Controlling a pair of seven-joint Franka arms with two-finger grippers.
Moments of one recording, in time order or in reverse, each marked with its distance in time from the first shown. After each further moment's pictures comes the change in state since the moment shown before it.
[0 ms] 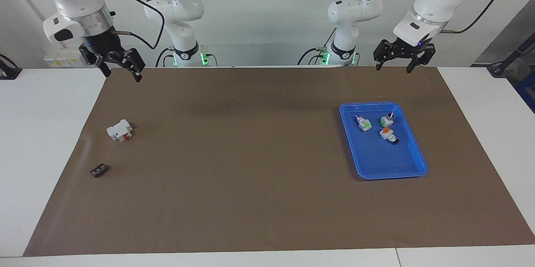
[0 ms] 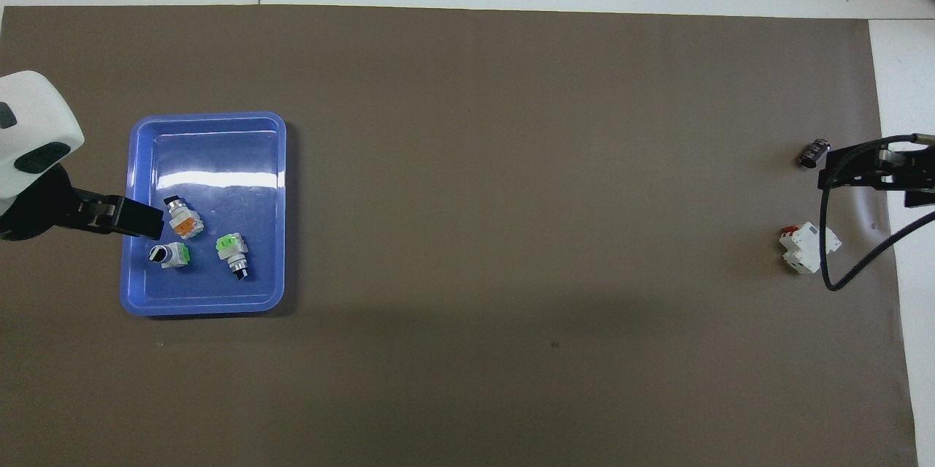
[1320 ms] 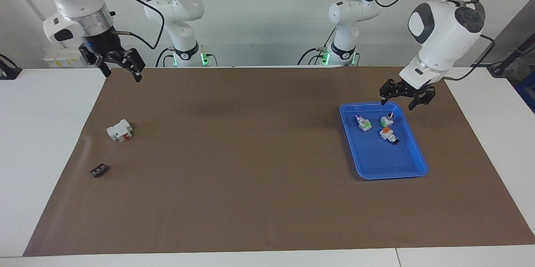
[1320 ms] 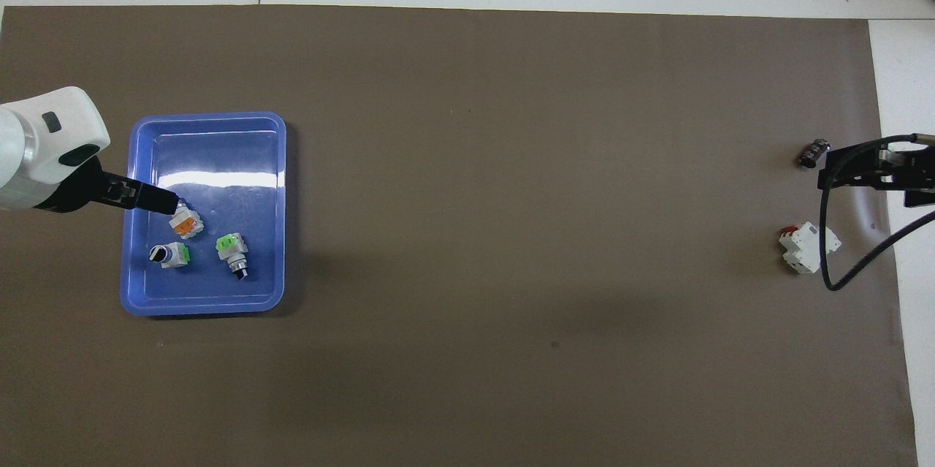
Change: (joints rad) left arm 0.087 0.063 0.012 -0.193 -0.033 0.304 0.193; right arm 0.000 0.000 0.000 0.000 0.000 0.000 0.000
